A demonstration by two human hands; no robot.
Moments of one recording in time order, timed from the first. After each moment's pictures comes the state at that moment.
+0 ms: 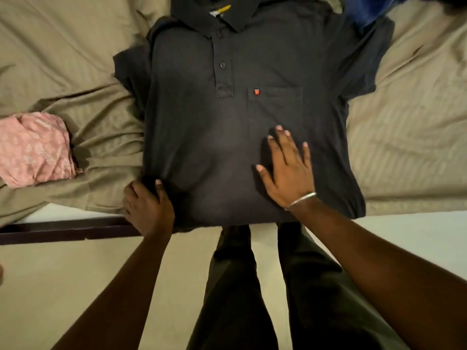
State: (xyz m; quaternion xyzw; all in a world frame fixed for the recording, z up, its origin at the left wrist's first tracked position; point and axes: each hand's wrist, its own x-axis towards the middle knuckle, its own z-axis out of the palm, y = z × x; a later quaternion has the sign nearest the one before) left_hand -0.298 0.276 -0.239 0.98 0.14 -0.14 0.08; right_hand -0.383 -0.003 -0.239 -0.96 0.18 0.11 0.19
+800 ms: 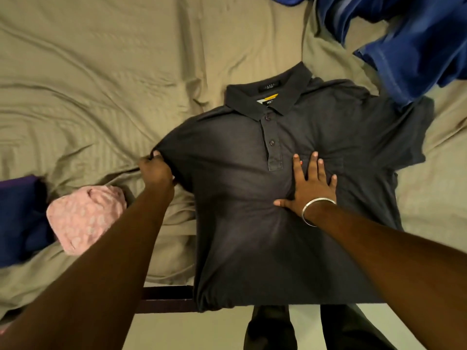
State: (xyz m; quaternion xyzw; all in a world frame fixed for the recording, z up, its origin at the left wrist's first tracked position) left_hand -0.047 0.234 -0.238 0.73 0.39 -0.17 0.53; right_hand -0.246 -0.010 -0.278 -0.88 0.28 0.34 0.15
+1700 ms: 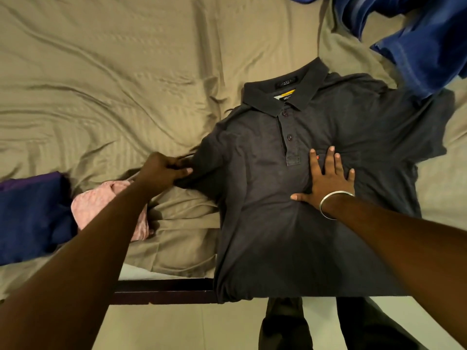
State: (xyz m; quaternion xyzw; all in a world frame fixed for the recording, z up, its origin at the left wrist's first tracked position) left_hand -0.027 0.298 -0.199 0.90 -0.04 -0.37 0.23; right_hand -0.243 -0.004 -0.273 -0.88 0.28 0.36 0.12
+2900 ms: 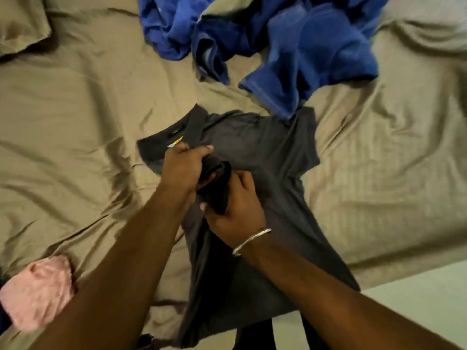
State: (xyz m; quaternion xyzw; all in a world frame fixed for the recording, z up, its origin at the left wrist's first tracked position) left_hand -0.140 -0.032 -0.130 0.77 0.14 -0.34 0.52; right_hand -0.265 -0.046 -0.172 -0.79 0.32 -0.06 0.52
